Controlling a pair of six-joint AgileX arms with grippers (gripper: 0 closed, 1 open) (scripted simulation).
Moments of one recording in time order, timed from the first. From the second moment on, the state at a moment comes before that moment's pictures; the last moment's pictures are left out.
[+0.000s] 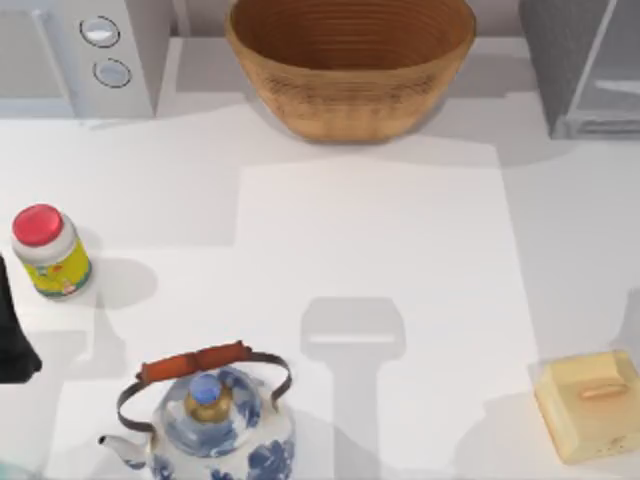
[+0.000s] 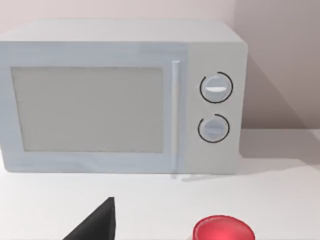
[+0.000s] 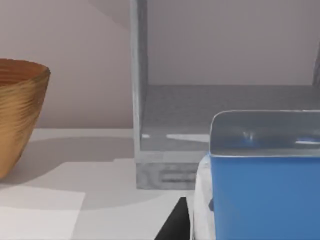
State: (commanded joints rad) left arm 0.00 0.00 0.00 0.00 0.00 0.00; right arm 0.00 0.00 0.00 0.00 0.00 0.00
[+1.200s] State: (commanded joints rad) left arm 0.00 0.00 0.00 0.00 0.00 0.00; right arm 0.35 0.96 0.25 0.63 0.03 0.03
